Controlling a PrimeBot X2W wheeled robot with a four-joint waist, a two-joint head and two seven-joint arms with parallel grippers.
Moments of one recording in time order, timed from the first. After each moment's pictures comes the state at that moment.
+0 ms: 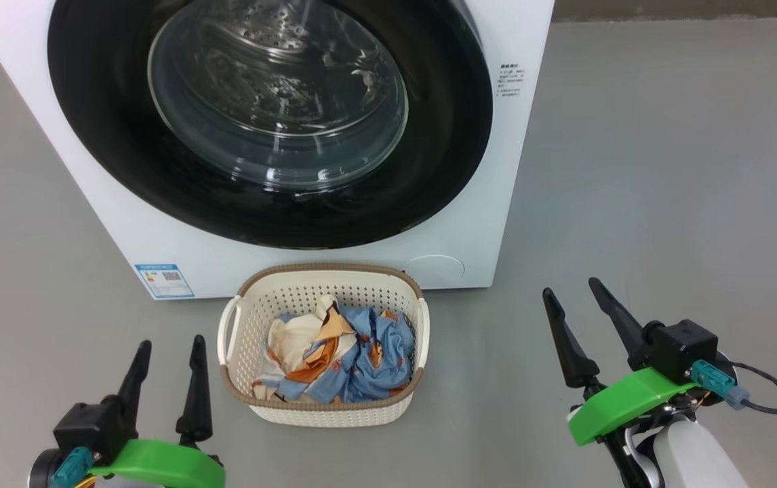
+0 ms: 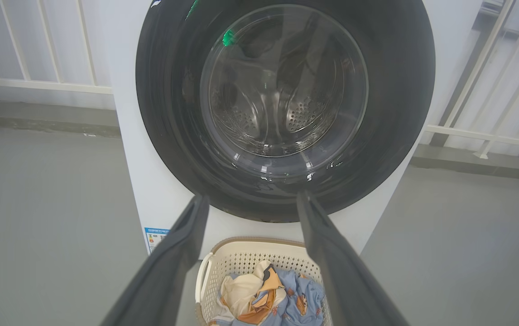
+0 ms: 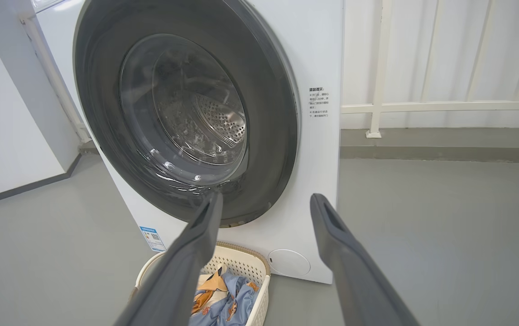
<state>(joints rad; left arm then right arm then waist) -0.10 0.04 -0.04 0.24 -0.26 -0.13 -0.25 -0.25 -0.07 0.10 0.35 0.22 0.13 -0.25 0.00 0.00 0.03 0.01</state>
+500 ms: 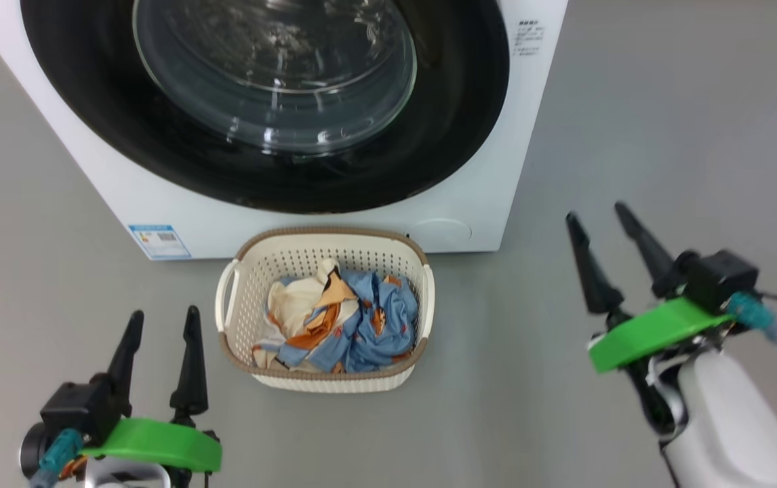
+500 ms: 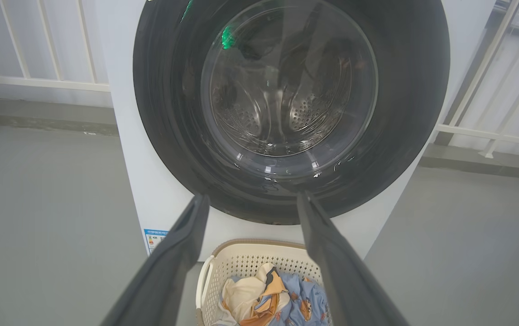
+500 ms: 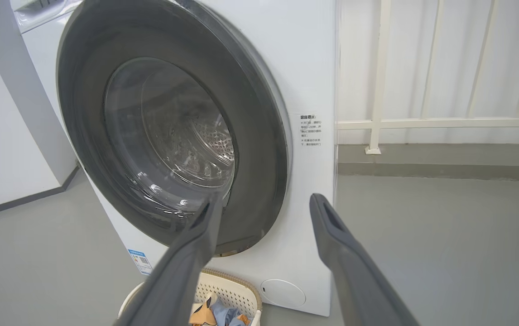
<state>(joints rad) -0.14 0.04 -0.04 0.19 -0.26 -0.13 -0.26 -0.40 -0.12 0.09 0.36 0.28 0.13 -0.25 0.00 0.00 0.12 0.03</state>
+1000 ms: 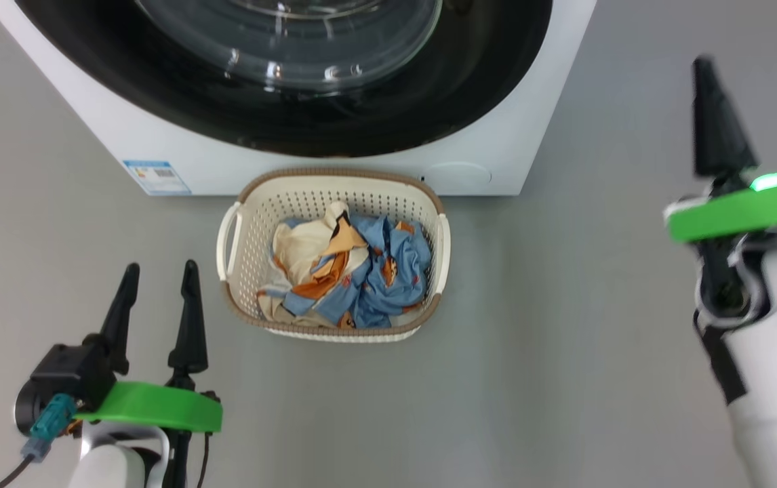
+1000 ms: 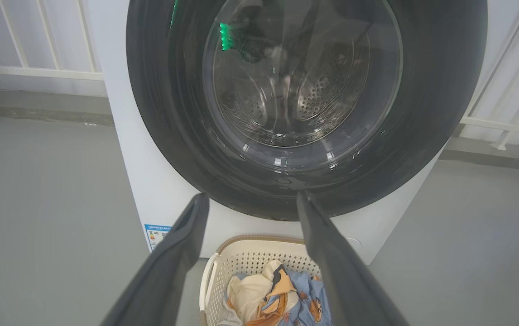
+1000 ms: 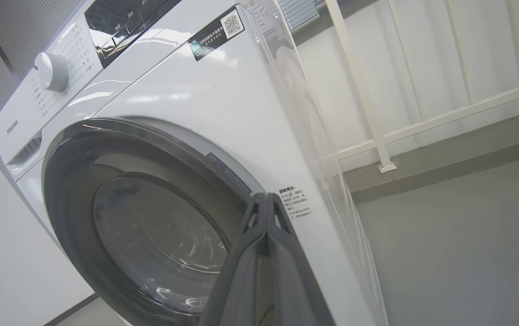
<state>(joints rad) -0.22 0.04 -0.04 0.16 -0.25 -0.13 -0.26 -0.63 -0.19 0.03 0.34 0.66 0.13 -0.25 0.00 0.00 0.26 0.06</state>
